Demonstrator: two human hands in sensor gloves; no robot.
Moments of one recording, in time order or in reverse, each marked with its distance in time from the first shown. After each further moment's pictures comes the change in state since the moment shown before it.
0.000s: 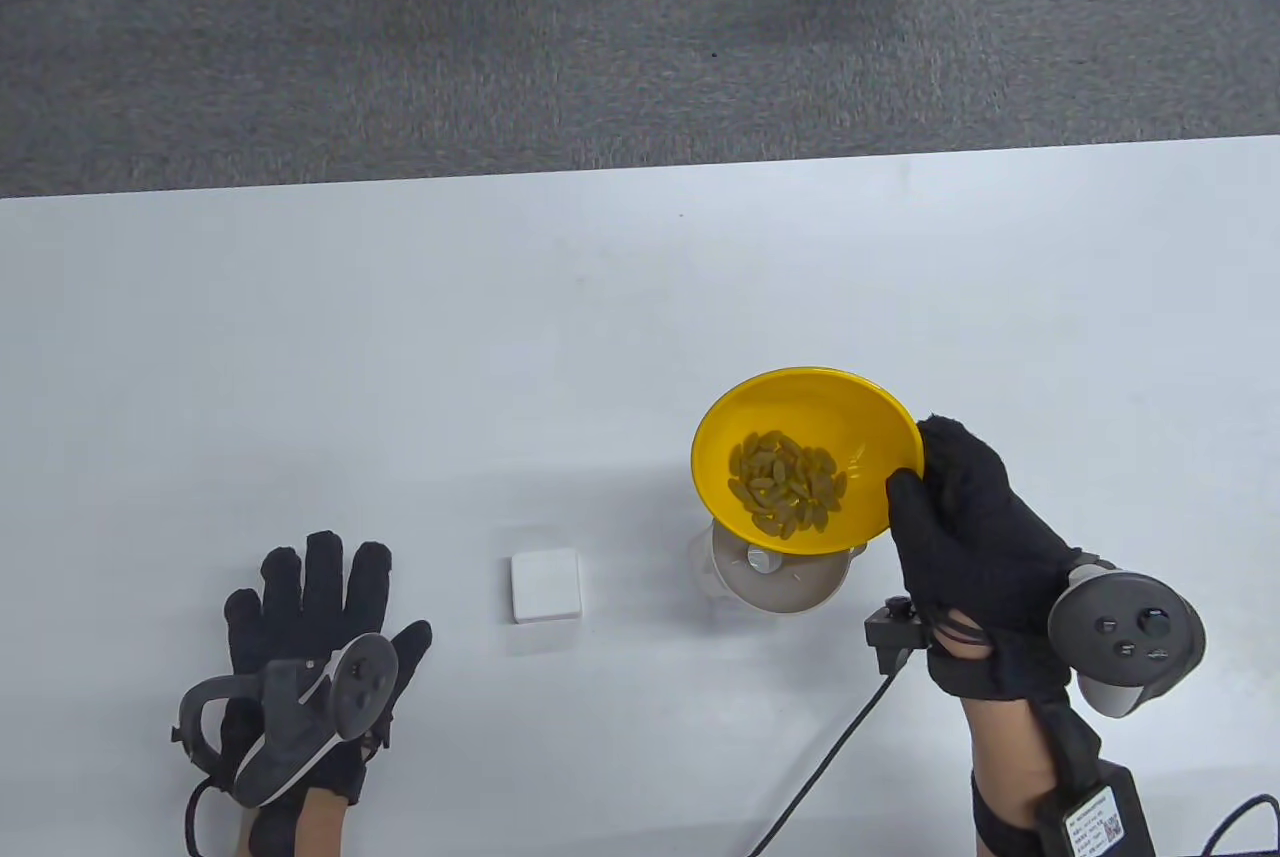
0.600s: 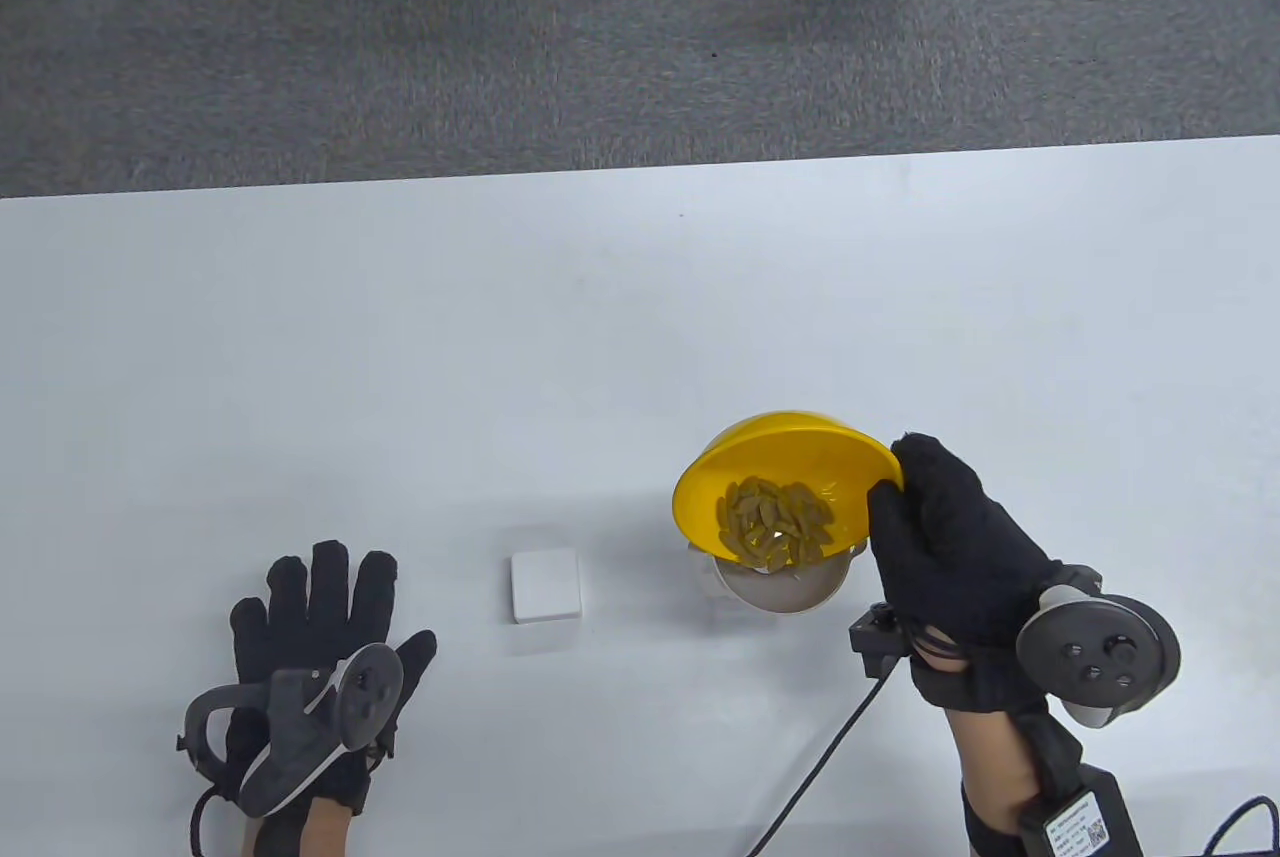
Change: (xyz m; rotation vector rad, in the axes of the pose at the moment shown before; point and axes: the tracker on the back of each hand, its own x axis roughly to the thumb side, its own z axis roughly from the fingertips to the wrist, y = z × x) left_hand 0.003 0.000 0.005 -0.005 -0.001 0.005; right_hand 0.006 0.010 0.009 -0.012 -0.092 0.045
